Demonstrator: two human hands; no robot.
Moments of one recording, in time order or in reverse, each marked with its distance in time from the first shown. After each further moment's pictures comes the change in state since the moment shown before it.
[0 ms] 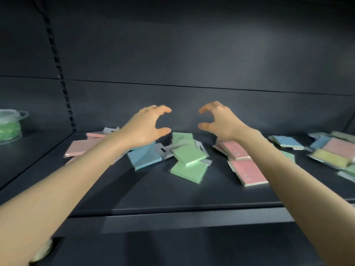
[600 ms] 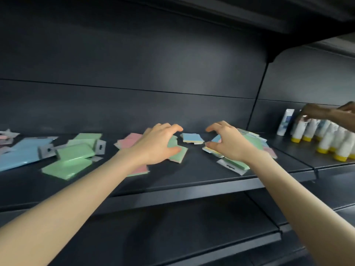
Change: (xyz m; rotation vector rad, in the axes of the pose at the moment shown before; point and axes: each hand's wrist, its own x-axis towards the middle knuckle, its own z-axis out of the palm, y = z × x) left_hand 0.045 0.281 0.154 0.008 -0.069 0.257; right_hand -0.189 0.228 -0.152 -0.178 0.025 0.203
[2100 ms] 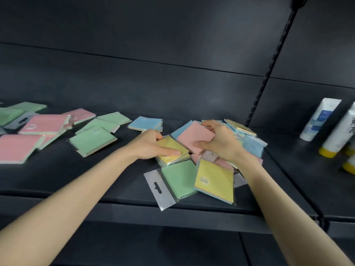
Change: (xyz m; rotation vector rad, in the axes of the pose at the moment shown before) left_hand 0.188 0.097 0.176 -0.462 -0.104 -0.710; right_hand 0.113 0.274 0.049 0.382 -0.137 -0.091
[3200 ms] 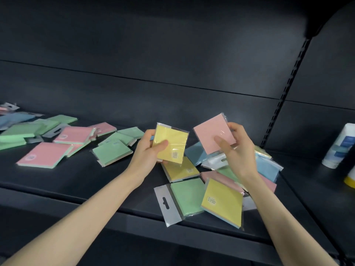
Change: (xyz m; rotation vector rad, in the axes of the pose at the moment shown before) left_hand -0.032 -0.001 0.000 -0.741 0.413 0.177; right_hand -0.013 -0.016 -0.012 0.533 0.338 -0.151
